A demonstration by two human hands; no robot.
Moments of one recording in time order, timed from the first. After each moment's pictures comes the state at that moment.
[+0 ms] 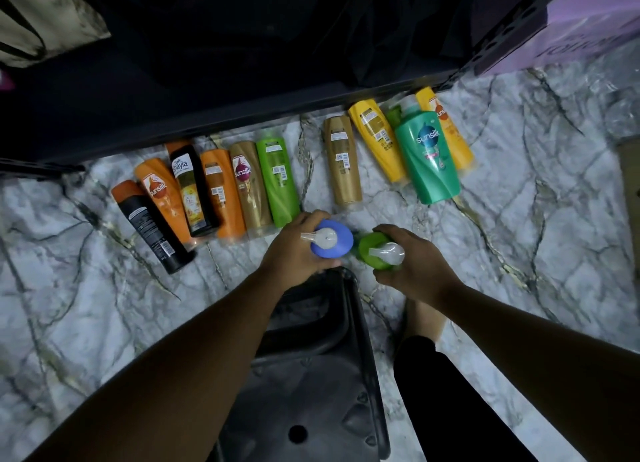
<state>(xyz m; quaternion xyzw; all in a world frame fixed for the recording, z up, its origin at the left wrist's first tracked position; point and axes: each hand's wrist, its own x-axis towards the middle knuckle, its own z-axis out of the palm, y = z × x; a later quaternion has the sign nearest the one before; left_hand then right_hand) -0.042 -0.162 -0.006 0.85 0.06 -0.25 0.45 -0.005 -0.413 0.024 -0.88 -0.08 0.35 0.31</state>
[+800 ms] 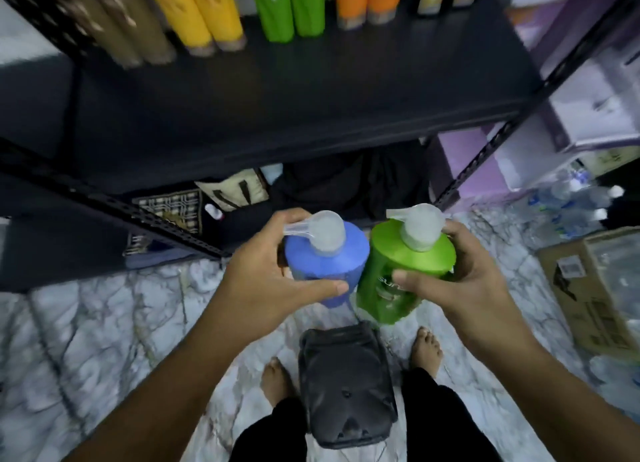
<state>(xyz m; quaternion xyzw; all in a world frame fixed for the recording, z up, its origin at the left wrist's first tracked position) -0.095 -0.088 0.615 0.82 0.12 -0.04 0.56 -0.037 -0.334 0.587 -0.68 0.01 0.18 0.71</state>
